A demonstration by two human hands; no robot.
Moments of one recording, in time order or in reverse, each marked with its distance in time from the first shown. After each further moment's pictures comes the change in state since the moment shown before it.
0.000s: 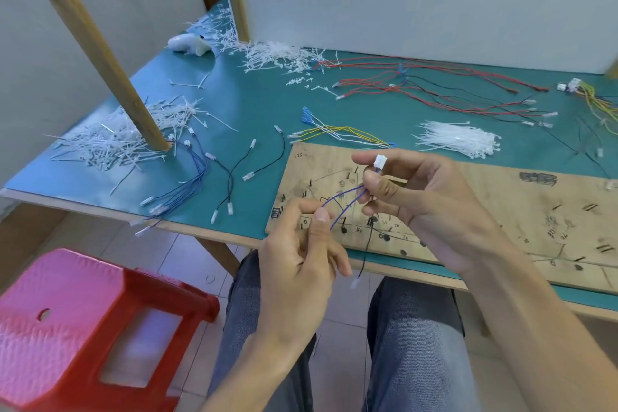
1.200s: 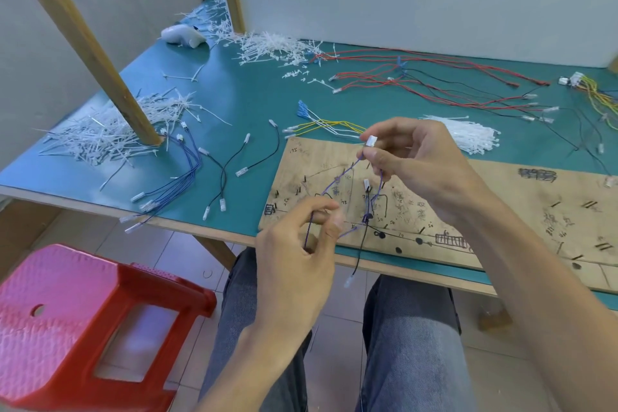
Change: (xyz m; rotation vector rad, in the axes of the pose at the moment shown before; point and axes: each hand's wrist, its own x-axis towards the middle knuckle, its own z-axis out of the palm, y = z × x) left_hand 0.010 -0.015 0.004 0.369 0.070 0.050; right_hand 0.047 0.003 -0.034 -0.398 0.099 -0.042
